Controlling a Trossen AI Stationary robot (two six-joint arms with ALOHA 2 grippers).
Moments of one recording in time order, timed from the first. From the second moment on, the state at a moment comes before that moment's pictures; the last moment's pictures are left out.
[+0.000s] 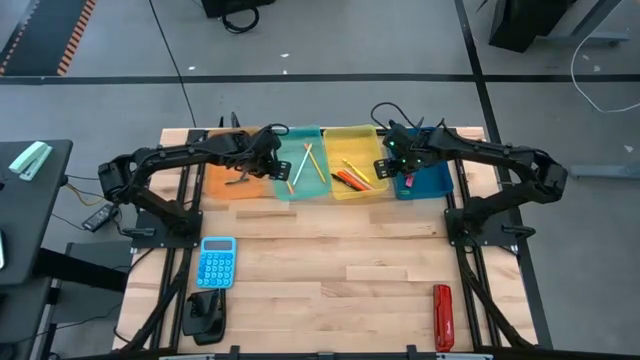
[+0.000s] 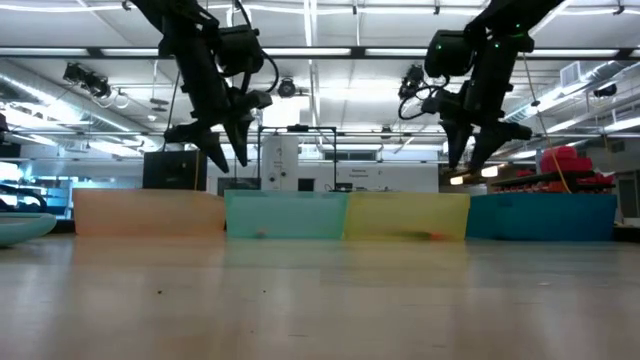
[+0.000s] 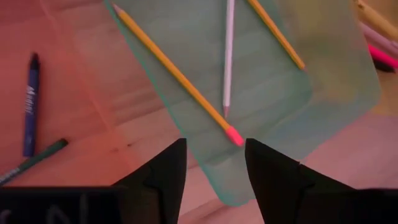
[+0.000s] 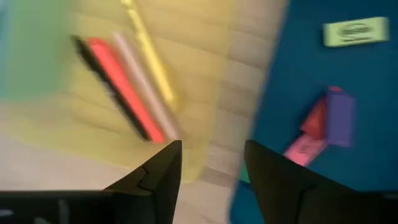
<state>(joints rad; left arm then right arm) 0.47 1.47 1.04 -0.67 -0.04 -0.78 -0.54 1.32 0.96 -0.86 0.06 0.74</state>
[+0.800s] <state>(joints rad) 0.17 1.47 1.04 -0.48 0.04 -0.49 -0.17 1.31 0.96 -0.65 0.03 0.42</state>
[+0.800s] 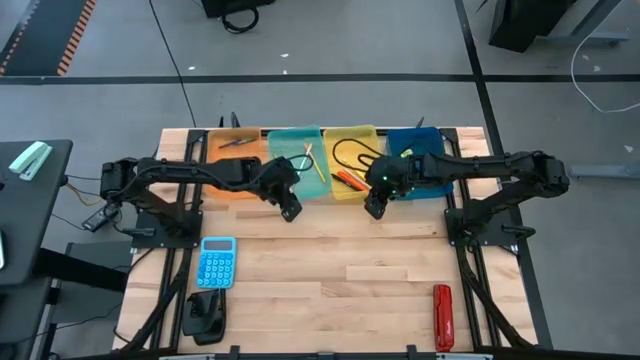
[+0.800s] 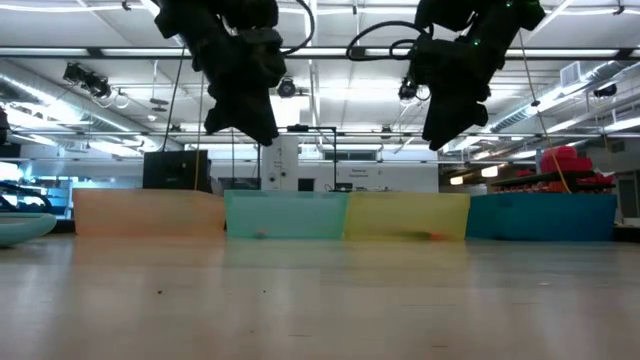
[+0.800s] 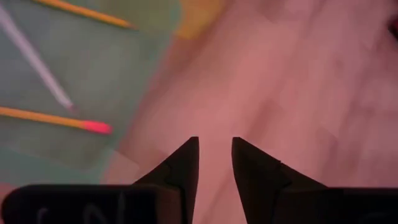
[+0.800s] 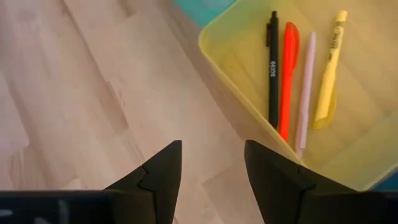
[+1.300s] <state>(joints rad) 0.15 1.64 1.04 -0.58 0.06 -0.41 -0.16 1.31 0.96 -0.65 0.12 0.61</state>
